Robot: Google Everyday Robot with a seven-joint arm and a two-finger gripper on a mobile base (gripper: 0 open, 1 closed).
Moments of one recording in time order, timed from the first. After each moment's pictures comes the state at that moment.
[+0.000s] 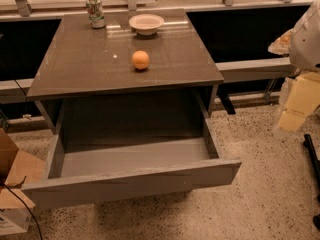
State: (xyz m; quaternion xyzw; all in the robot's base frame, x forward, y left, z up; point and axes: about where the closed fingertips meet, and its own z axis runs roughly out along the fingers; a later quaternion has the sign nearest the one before) arm 0.438 -0.216 0.977 -0.60 0.78 -0.04 0.16
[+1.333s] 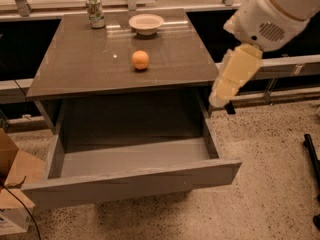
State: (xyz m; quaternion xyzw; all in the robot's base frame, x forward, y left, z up) arm 0.490 -0.132 0.997 -0.58 0.77 0.01 0.25
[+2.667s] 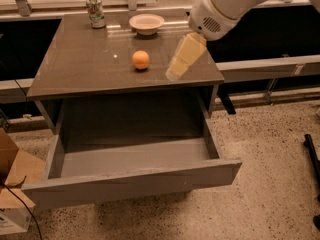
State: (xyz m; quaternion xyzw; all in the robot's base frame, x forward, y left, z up) arm 0.596 -0.066 0.973 -0.57 0.76 0.05 0.31
